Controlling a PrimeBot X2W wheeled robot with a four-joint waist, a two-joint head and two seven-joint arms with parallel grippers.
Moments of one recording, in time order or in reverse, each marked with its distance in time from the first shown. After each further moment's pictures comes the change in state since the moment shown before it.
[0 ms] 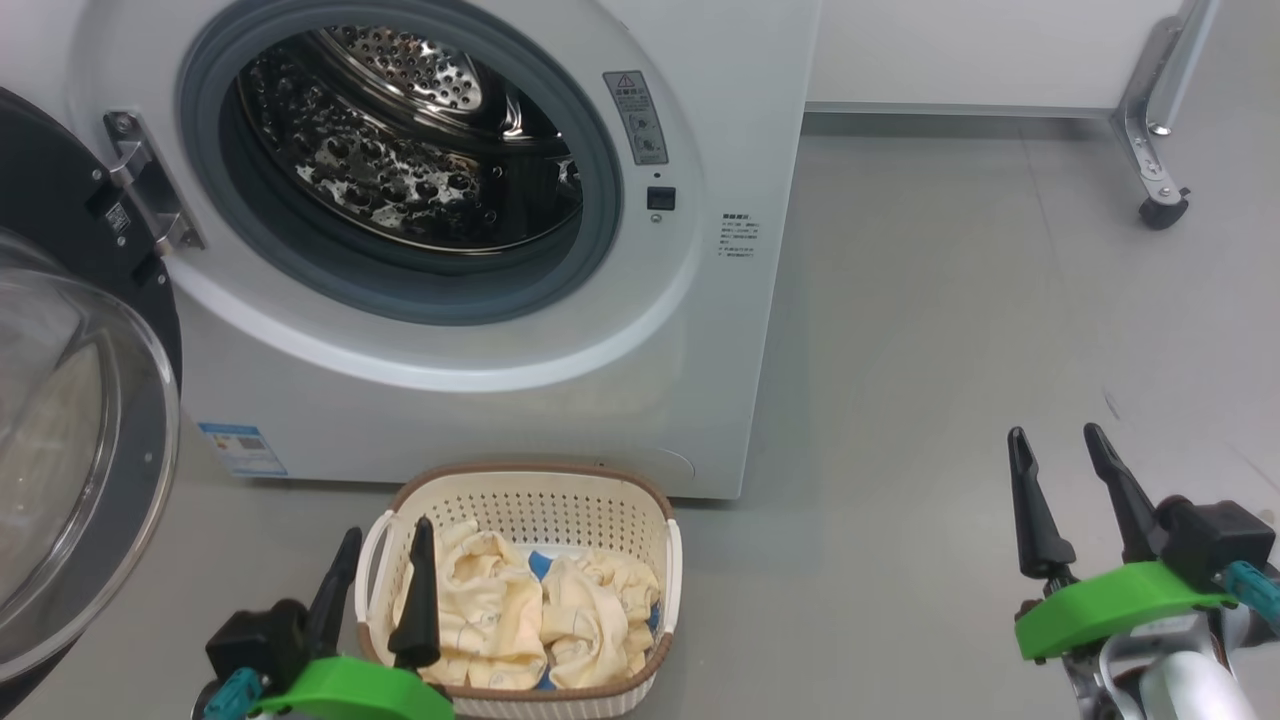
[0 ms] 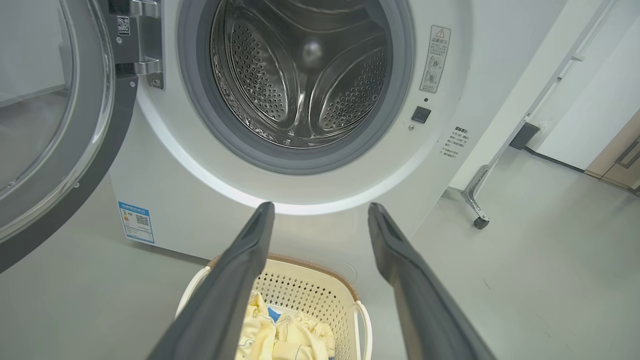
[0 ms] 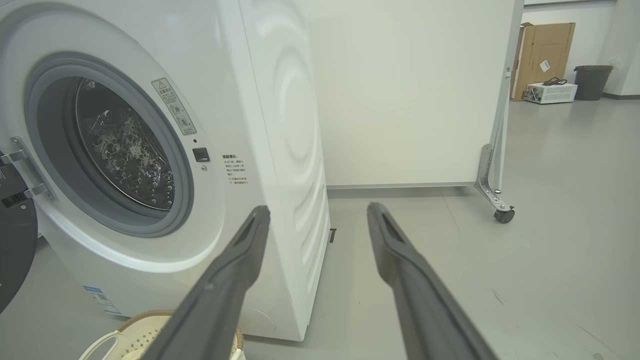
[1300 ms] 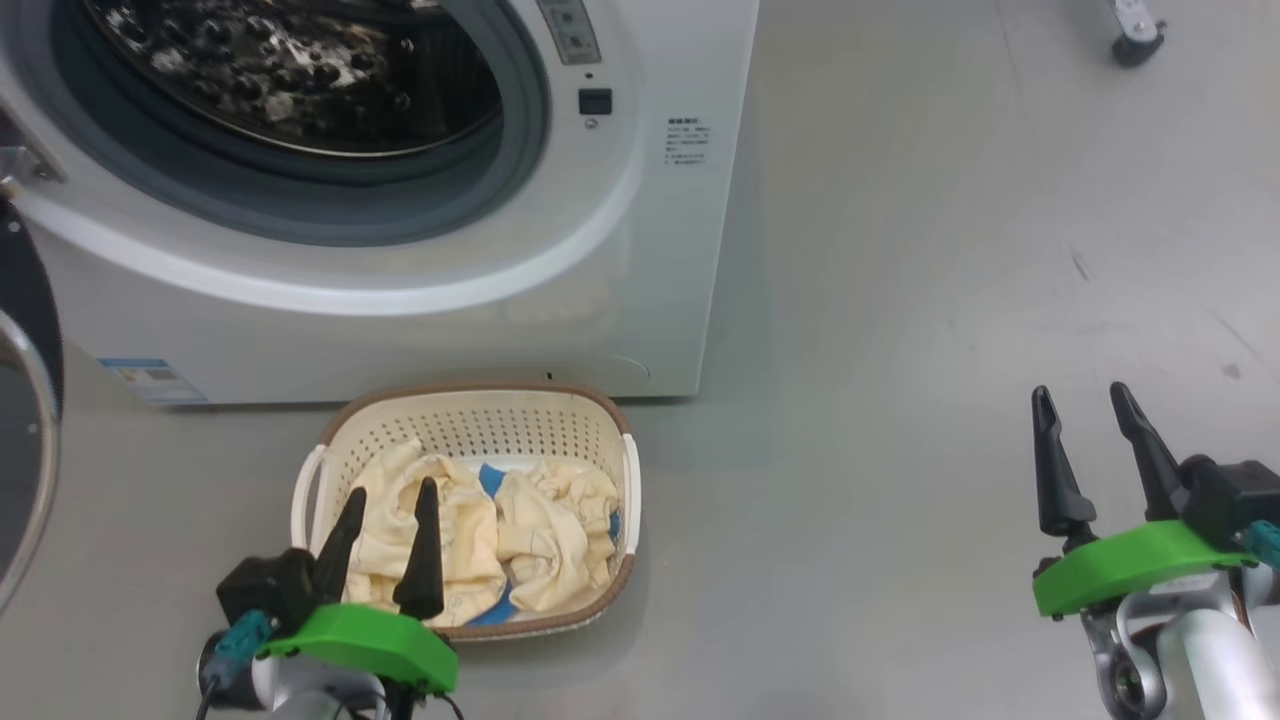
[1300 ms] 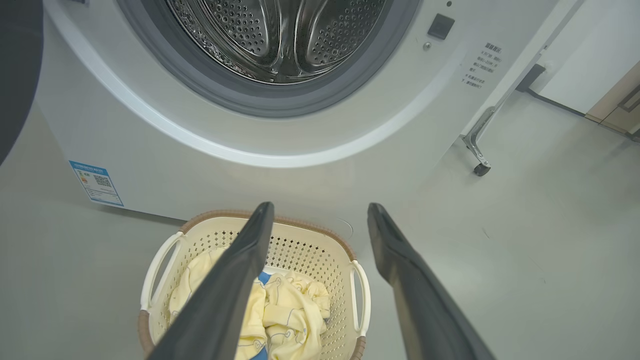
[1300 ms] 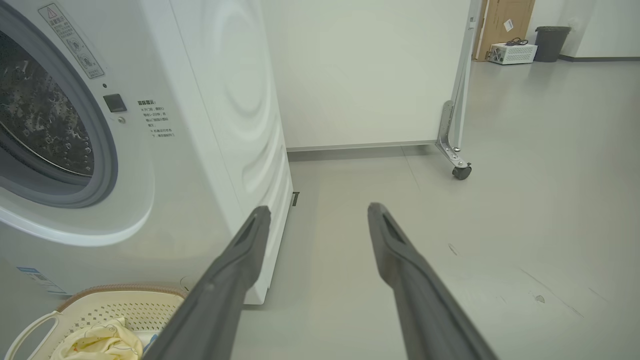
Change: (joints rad) left arm -0.101 -0.003 -0.022 0.096 -0.011 0.000 0.000; right arm -0.063 0.000 -0.053 0.033 -0.044 0.000 0.000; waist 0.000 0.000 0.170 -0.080
